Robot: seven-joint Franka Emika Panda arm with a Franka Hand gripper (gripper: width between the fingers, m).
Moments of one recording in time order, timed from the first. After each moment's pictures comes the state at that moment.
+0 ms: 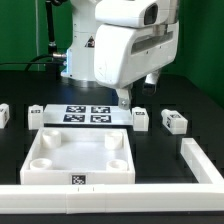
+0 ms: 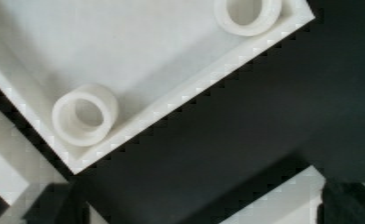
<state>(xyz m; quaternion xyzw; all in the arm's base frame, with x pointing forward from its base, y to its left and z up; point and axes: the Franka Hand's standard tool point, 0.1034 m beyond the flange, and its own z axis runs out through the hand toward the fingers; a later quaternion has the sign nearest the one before) 0.560 0.045 0.113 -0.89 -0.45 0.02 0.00</state>
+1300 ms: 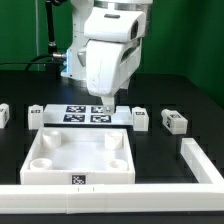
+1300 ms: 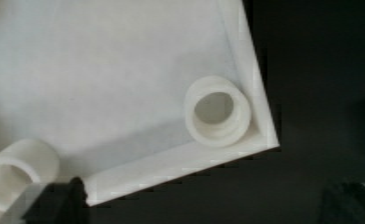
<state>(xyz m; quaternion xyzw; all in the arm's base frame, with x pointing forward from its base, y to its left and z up) 0.513 0.015 0.087 -0.81 -0.58 0.01 0.00</state>
